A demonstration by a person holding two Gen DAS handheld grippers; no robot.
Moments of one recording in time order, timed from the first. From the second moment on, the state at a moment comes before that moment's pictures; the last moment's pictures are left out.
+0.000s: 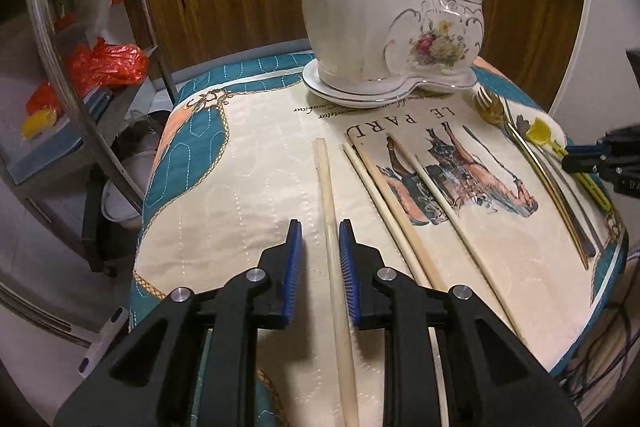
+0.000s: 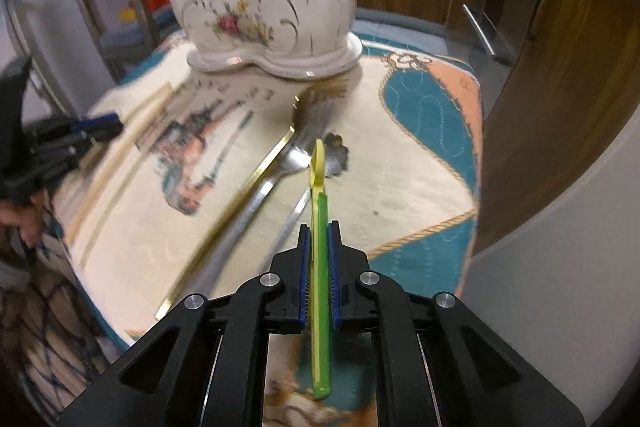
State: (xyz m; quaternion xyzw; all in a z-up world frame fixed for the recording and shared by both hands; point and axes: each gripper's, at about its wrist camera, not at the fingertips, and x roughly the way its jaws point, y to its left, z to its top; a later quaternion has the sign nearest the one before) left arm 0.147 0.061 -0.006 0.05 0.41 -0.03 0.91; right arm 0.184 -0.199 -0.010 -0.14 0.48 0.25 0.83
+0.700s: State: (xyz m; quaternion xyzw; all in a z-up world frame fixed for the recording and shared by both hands) left arm 0.177 0.091 0.007 0.03 0.52 -0.11 0.84; right arm 0.211 -0.184 0.008 -0.23 0.55 0.27 0.75
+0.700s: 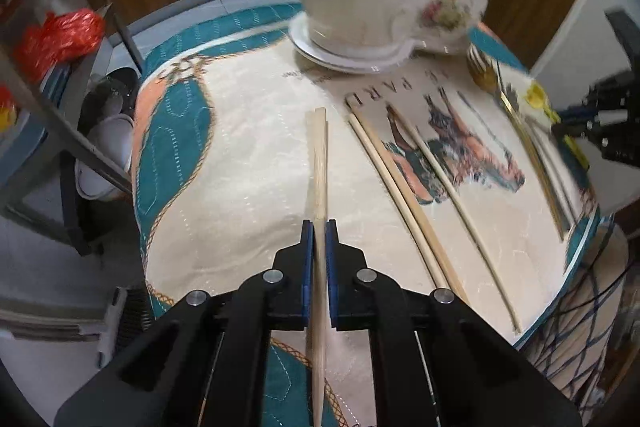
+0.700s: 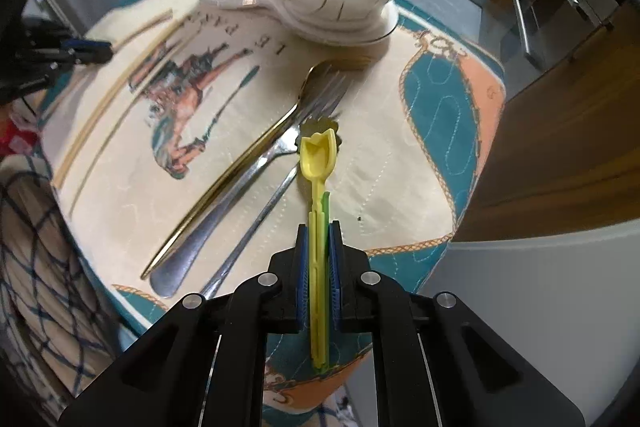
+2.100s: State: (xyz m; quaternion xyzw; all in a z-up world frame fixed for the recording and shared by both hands) left arm 0.253 0.070 0.154 -0.15 0.03 -0.13 0.98; right arm 0.291 -0.169 0.101 0.10 0.17 0.35 0.91
